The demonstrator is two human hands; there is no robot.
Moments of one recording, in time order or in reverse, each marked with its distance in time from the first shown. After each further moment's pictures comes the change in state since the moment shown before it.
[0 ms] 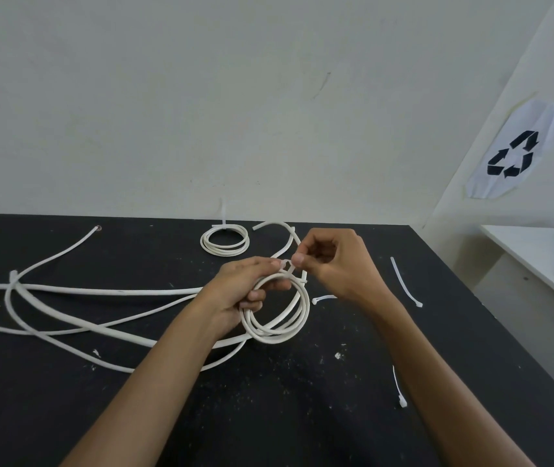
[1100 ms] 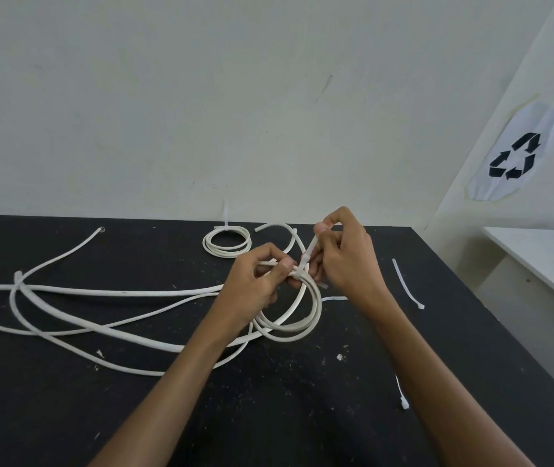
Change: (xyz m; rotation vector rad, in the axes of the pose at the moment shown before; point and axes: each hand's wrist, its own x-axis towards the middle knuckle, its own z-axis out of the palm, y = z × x) left_hand -0.013 -0.004 0.014 0.307 -0.016 0.486; right_hand 0.003 -0.013 0.003 0.143 0.178 0.086
